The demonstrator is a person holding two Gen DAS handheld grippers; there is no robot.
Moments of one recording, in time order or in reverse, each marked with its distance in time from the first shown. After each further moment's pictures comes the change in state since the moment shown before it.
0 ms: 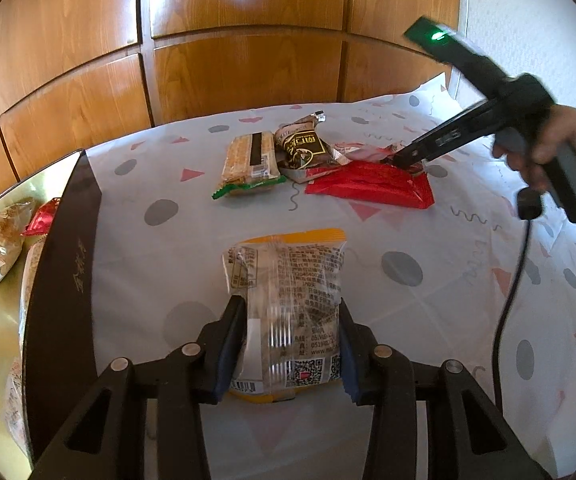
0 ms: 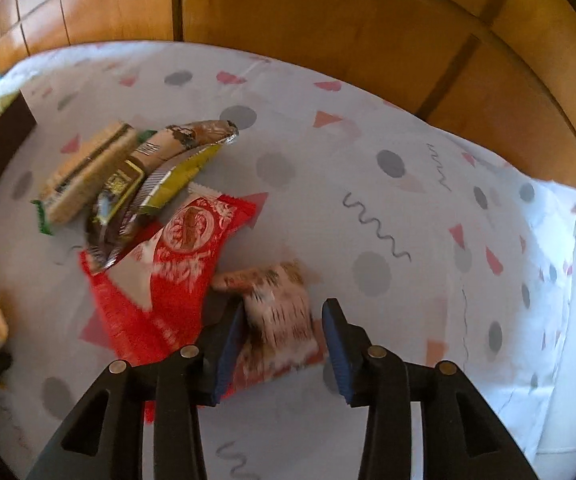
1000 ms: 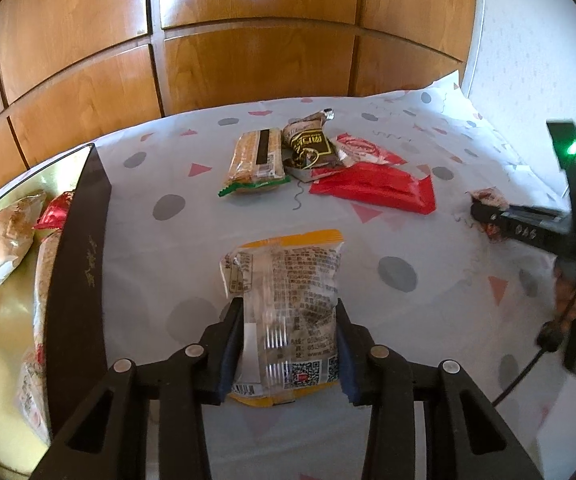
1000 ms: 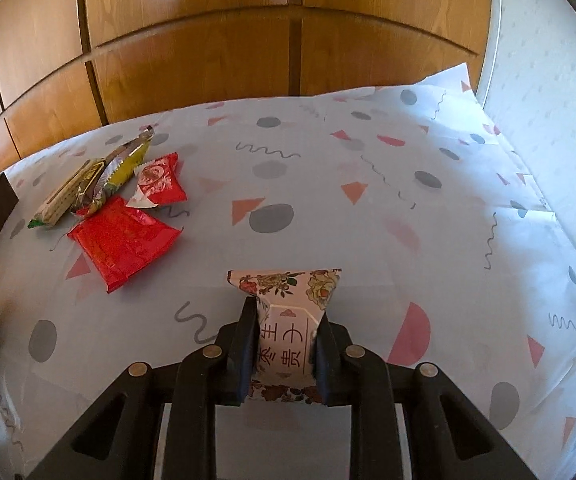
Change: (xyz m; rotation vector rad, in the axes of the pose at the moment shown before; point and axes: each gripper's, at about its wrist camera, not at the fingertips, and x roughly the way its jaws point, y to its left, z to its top) left arm -0.010 -0.004 0.010 -0.040 0.053 0.026; right arm -0.045 -0.017 -0.152 0.458 -0.279 -0.061
